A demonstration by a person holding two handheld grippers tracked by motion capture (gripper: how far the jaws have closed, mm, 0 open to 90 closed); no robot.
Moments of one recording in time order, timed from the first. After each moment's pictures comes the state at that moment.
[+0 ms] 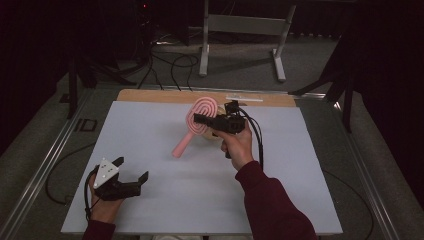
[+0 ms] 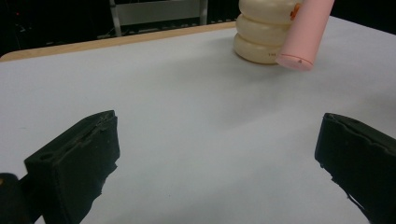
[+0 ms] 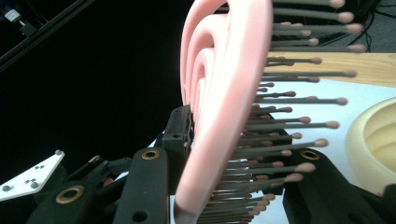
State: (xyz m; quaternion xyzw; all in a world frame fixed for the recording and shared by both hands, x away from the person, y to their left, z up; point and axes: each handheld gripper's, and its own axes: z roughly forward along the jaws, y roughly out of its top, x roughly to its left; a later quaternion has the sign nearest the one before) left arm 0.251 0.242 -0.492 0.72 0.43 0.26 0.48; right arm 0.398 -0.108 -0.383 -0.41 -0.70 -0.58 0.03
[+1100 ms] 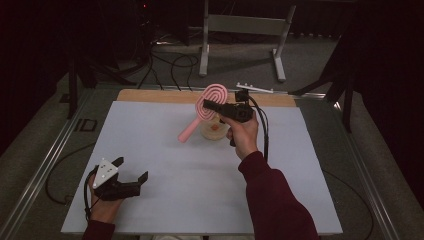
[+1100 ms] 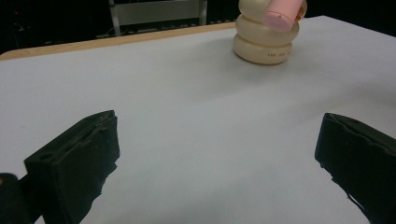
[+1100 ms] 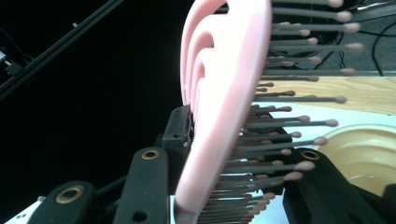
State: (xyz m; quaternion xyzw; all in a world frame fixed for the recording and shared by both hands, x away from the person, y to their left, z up) left arm 0.251 0.243 -0.493 0.71 0.43 0.26 0.48; right arm 0.424 -0.129 -0.373 -0.45 -0.66 -0.60 0.01
